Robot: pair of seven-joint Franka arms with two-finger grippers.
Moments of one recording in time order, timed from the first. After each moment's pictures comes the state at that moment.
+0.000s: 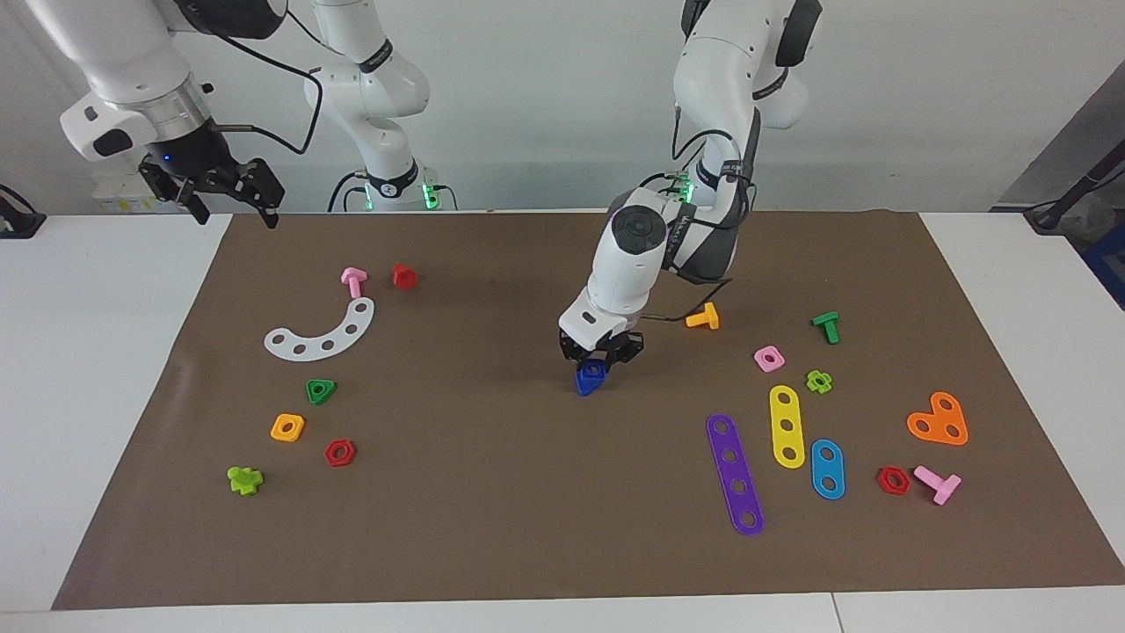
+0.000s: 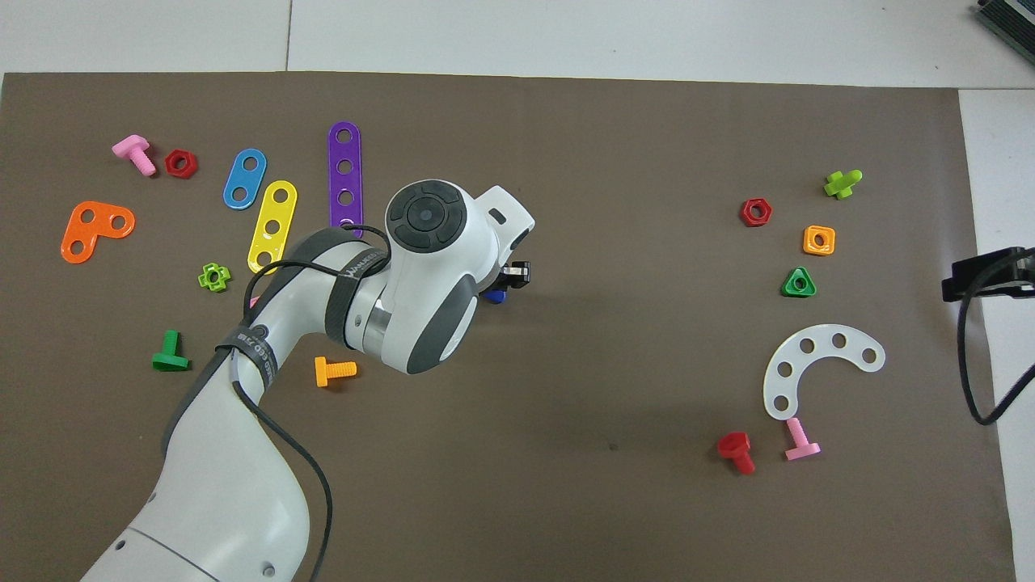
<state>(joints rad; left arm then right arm) -0.62 0.46 0.02 -1.67 -0.15 2.18 -0.44 0.03 -0.05 -0.11 -1.60 -0.03 1.50 0.01</state>
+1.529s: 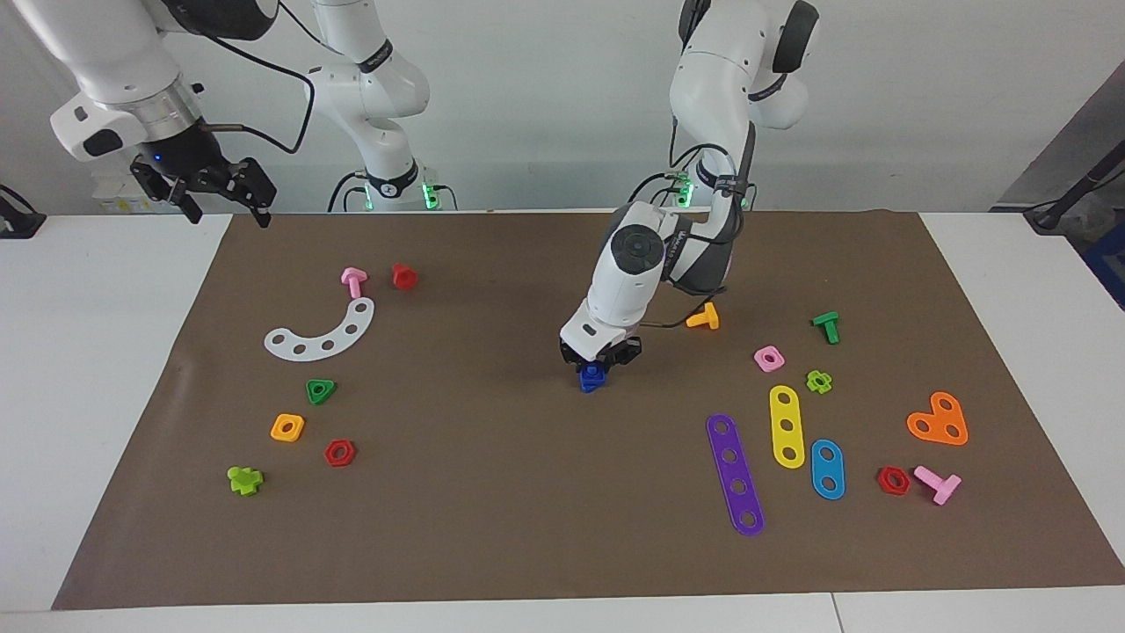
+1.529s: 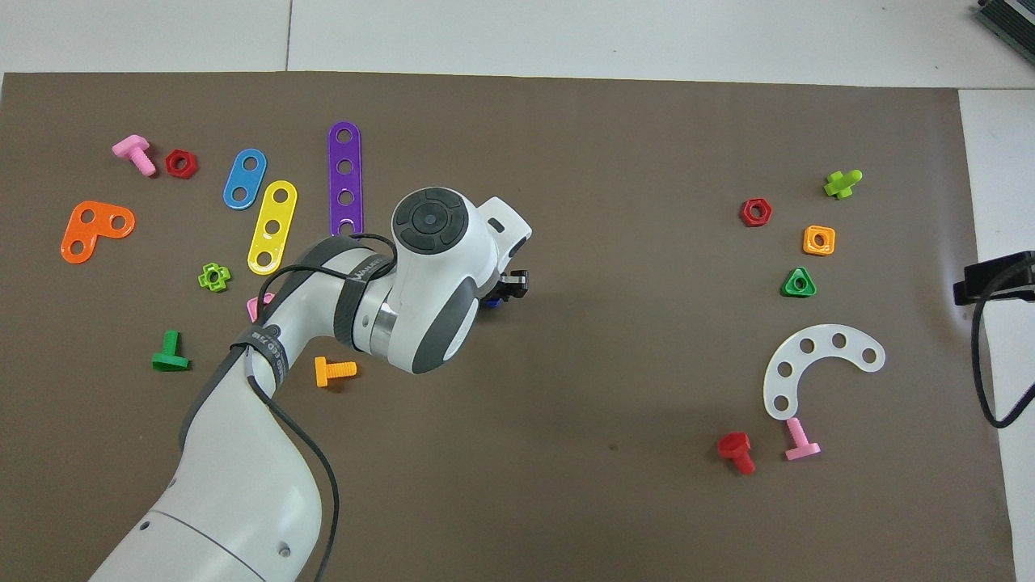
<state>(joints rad) -0.62 0.49 0.02 -1.69 -0.17 2.19 -0.44 0.01 -0.06 -0.11 -1.60 -0.03 1.50 -0.02</state>
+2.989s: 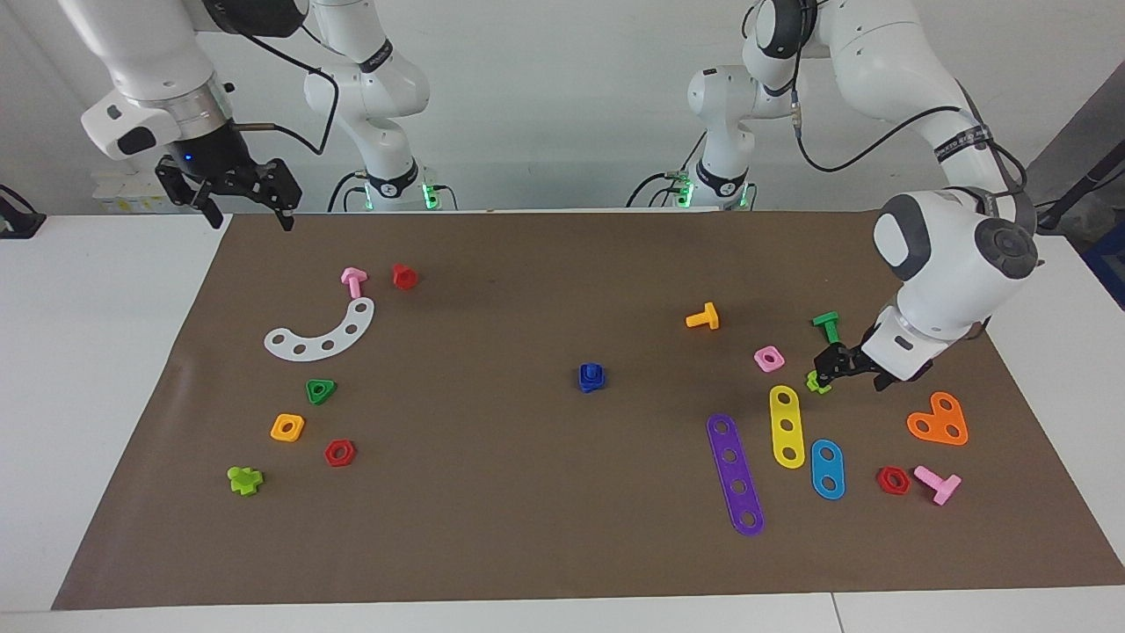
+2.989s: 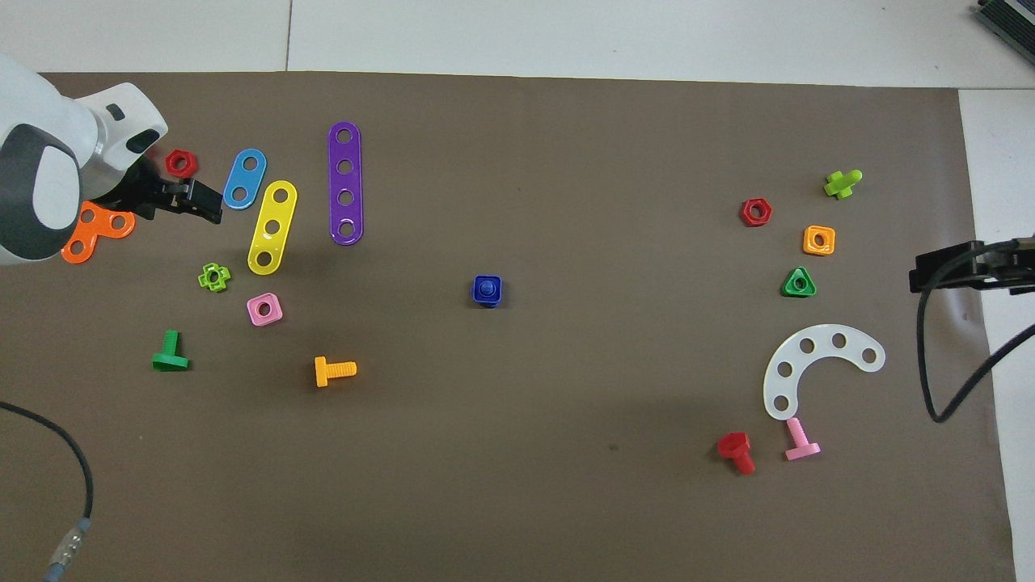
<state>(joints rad) -0.06 0.36 0.06 -1.56 -0.07 1.87 0.16 0.07 -0.05 -0.07 -1.60 -0.04 1.53 0.05</state>
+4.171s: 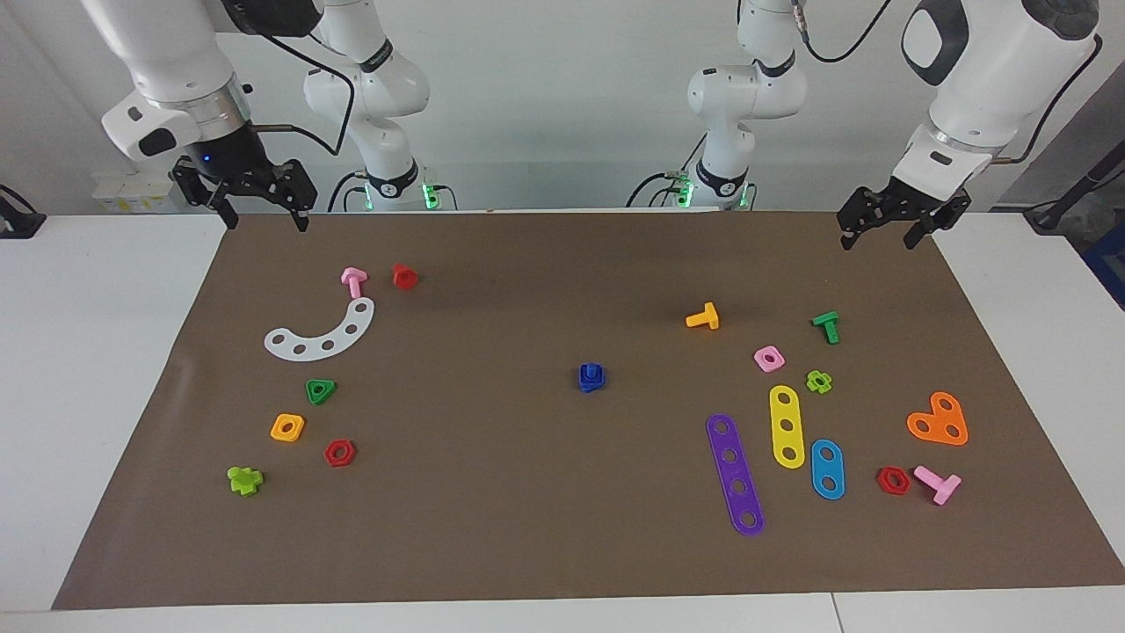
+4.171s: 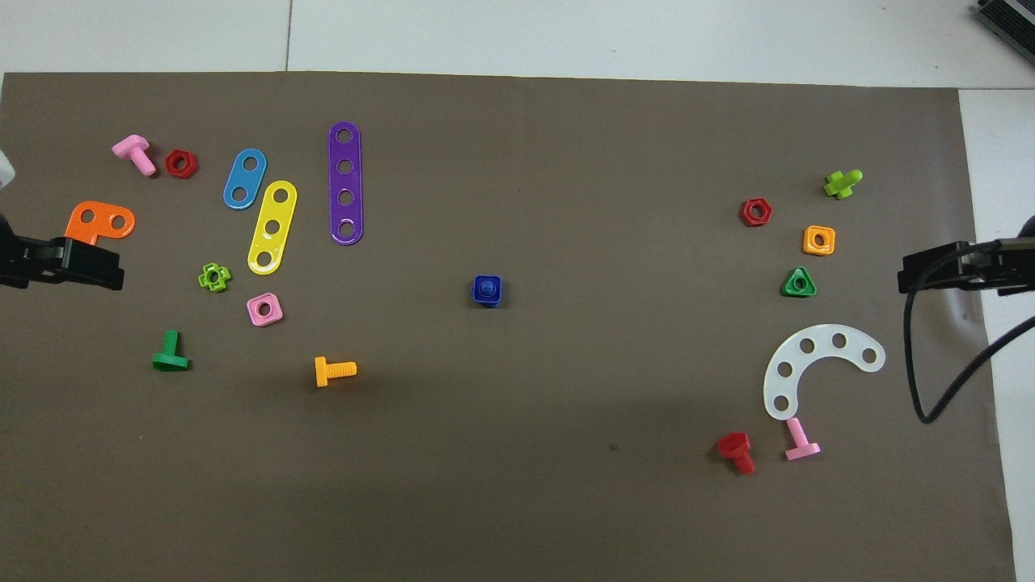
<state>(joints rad) -0.07 -0.03 0.05 -1.65 0.02 1.58 0.05 0.07 -0.05 -0.07 -1.60 -0.04 1.53 0.05</state>
